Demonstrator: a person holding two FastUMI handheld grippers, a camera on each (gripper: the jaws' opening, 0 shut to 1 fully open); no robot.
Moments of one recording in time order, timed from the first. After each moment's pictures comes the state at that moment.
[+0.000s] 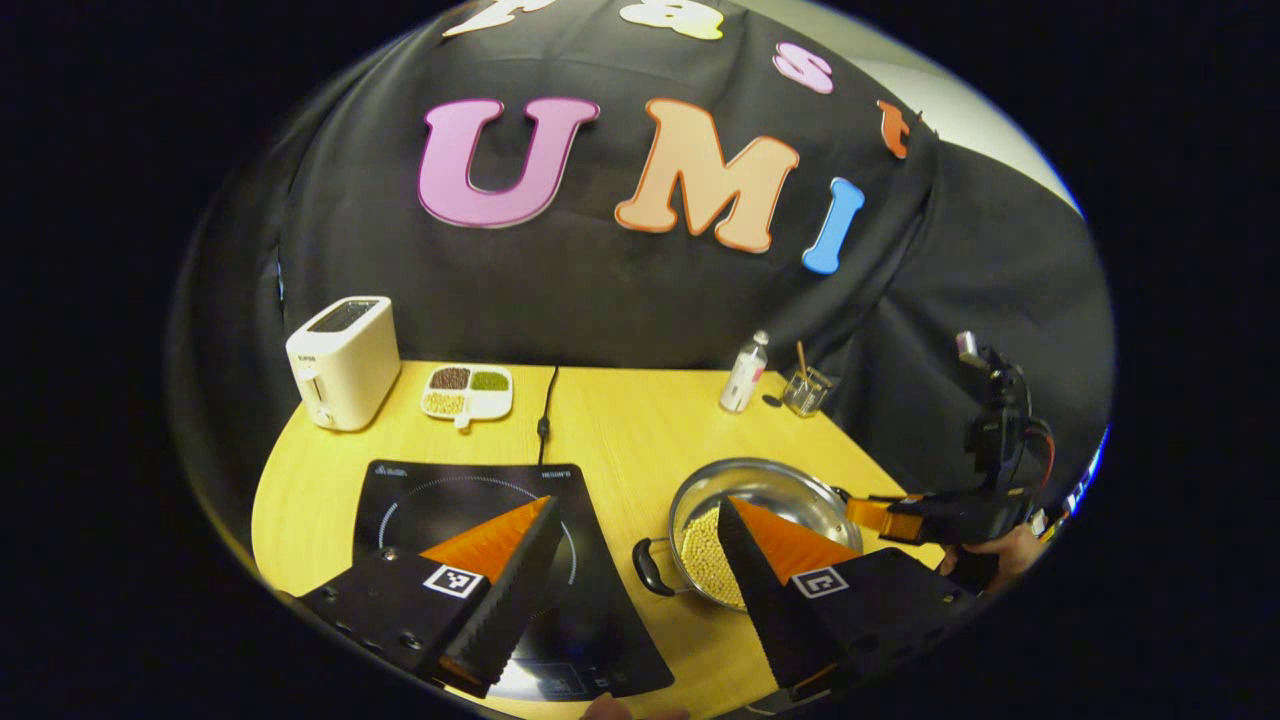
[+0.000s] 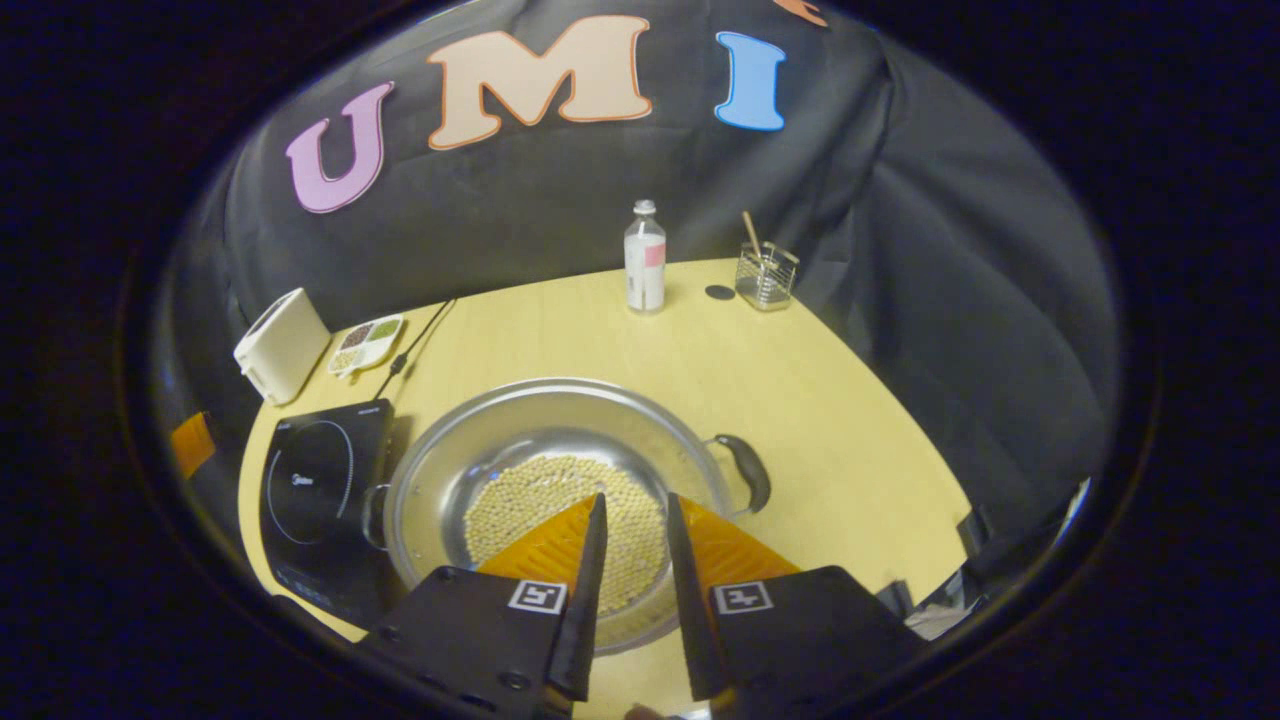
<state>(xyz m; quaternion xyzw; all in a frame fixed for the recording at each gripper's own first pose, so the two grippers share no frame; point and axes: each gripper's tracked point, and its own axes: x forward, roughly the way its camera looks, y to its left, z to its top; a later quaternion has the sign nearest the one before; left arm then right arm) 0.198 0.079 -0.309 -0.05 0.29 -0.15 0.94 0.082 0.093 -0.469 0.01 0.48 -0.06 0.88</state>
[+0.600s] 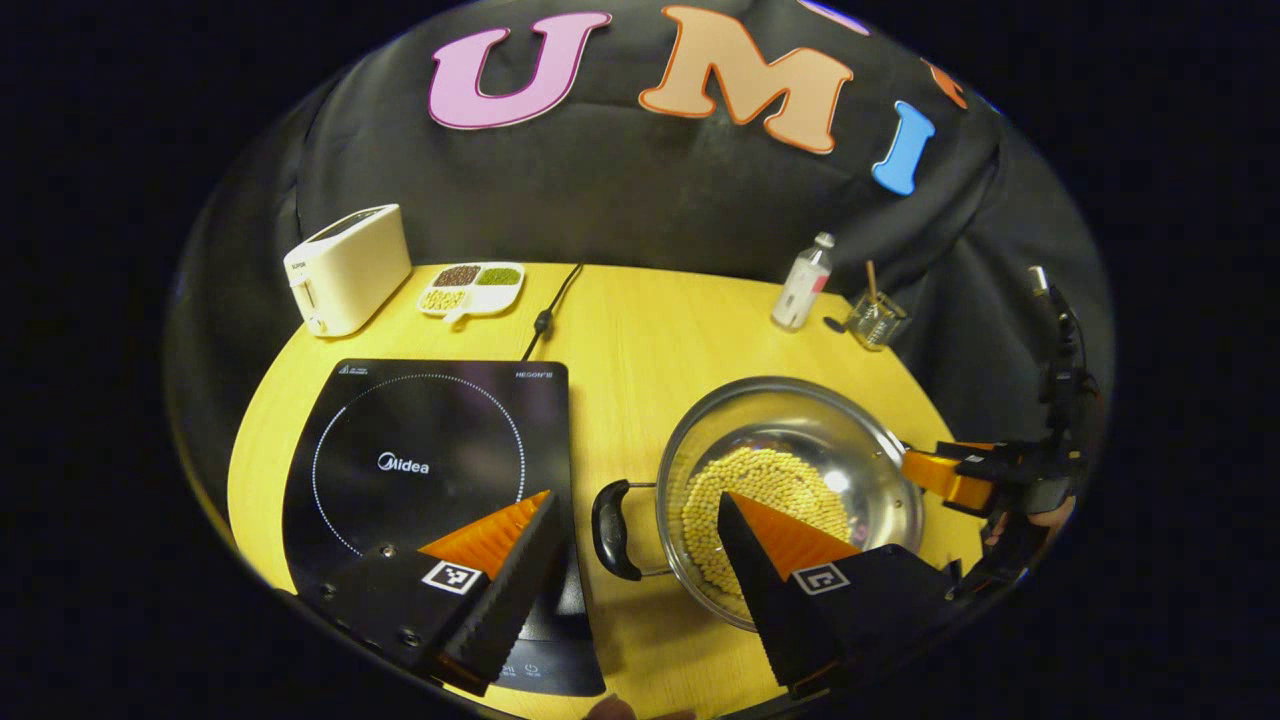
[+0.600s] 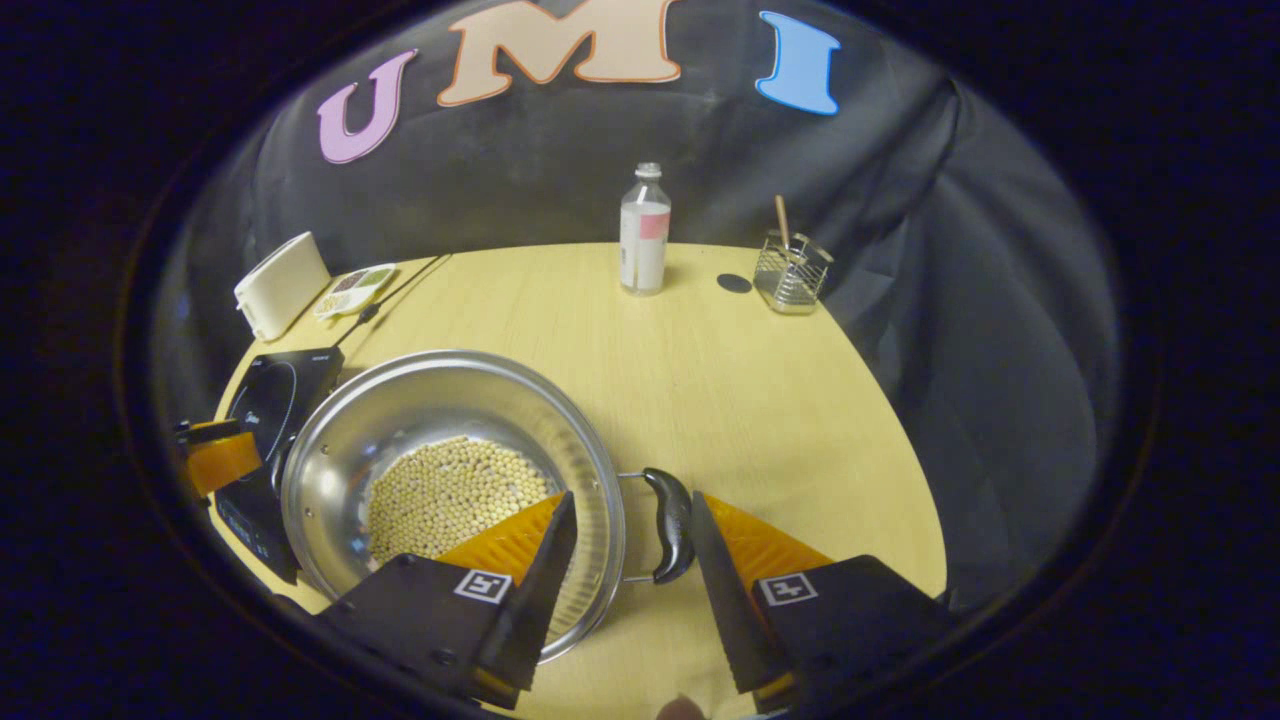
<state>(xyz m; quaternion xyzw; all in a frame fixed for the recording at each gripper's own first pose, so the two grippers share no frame) 0.204 0.043 -0.412 -0.03 0.40 -0.05 0.91 0.111 0.045 -0.531 -0.02 0.51 0.03 0.86</state>
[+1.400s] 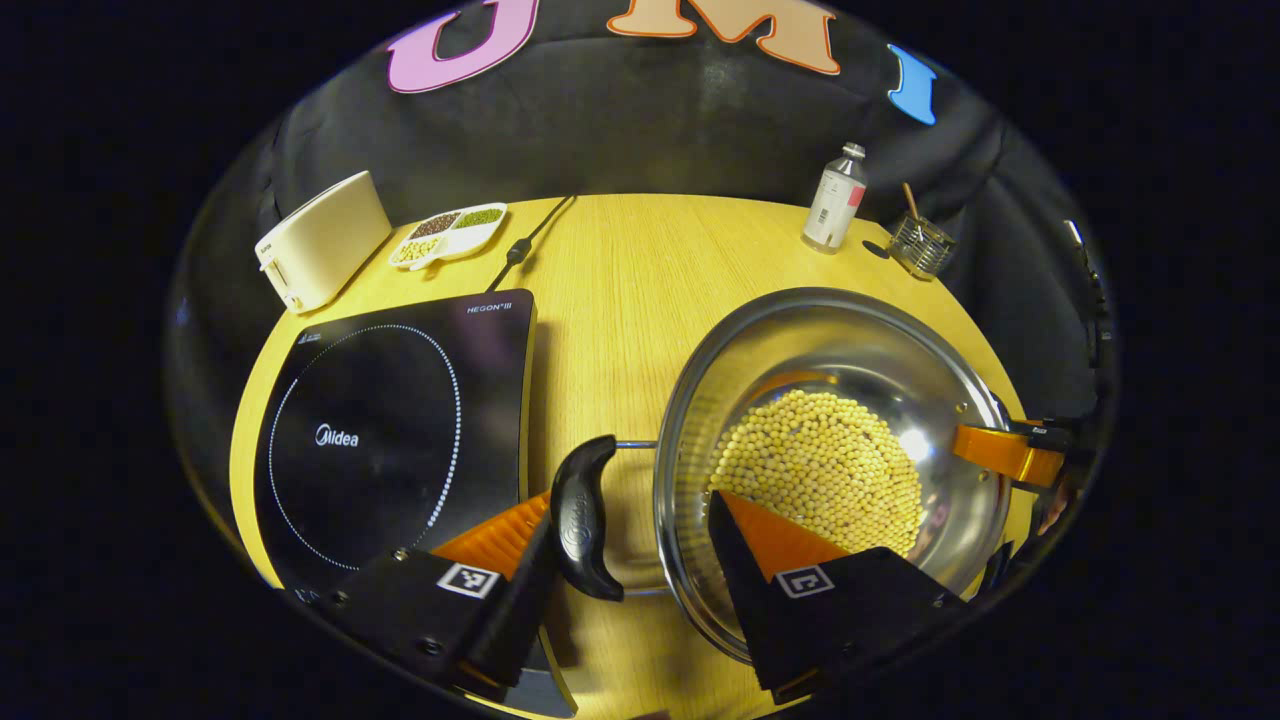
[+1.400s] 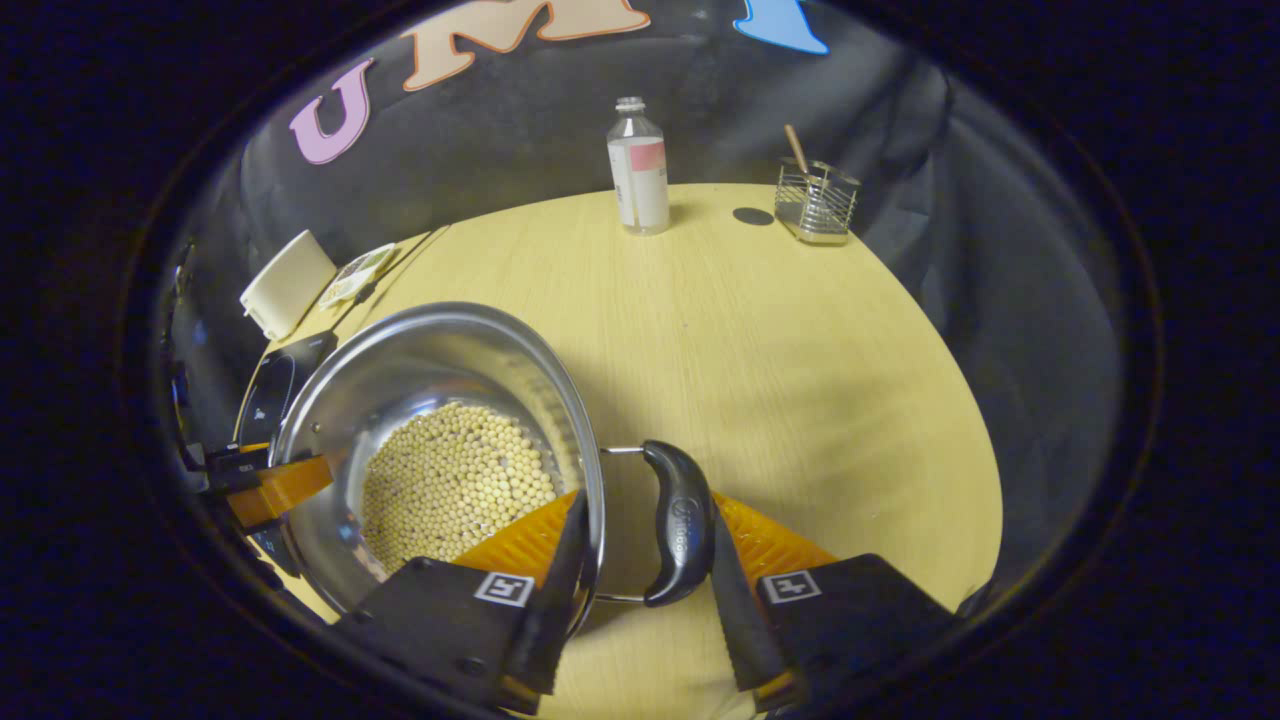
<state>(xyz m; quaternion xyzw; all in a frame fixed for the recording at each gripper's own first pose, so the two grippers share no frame) 0.214 0.029 -0.484 0.02 0.47 -0.02 0.88 0.101 0.040 -0.573 0.05 0.57 0.05 0.82</state>
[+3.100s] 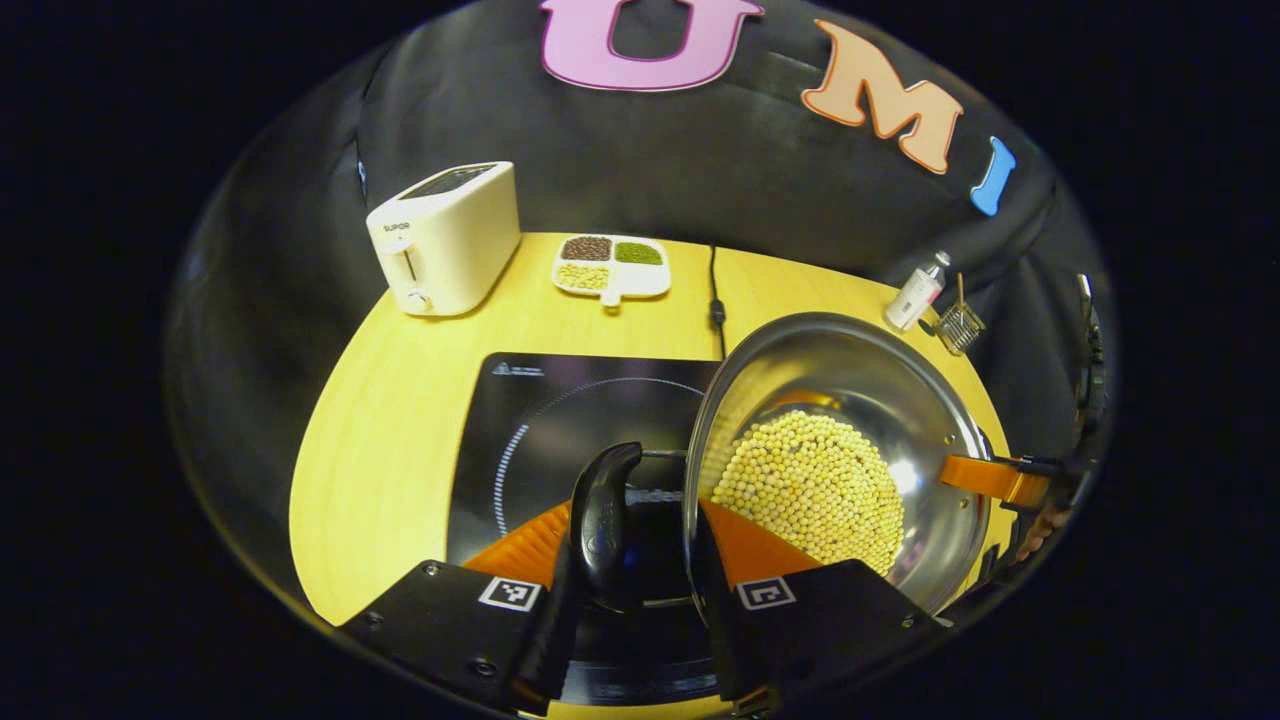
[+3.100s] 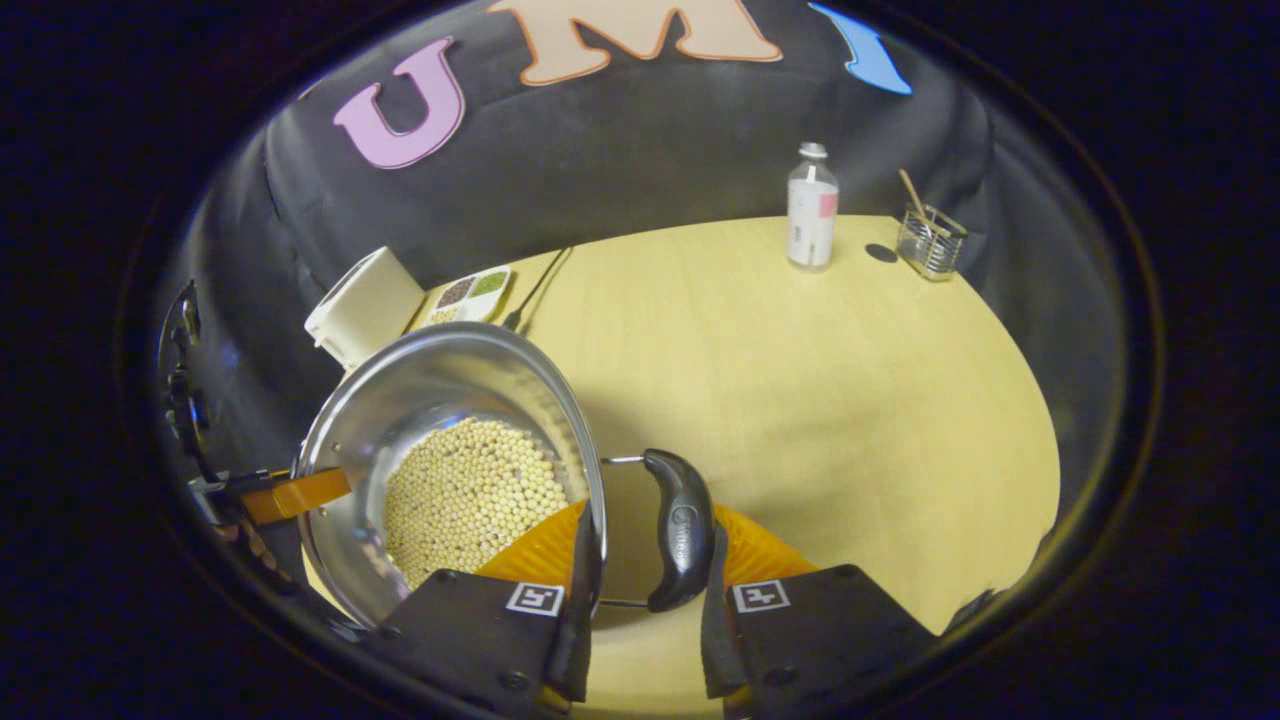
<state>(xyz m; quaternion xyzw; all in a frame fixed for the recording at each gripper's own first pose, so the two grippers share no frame) 0.227 0.247 -0.405 -0.04 0.45 -0.01 0.89 0.125 0.252 -0.527 0.08 0.55 0.08 0.83</state>
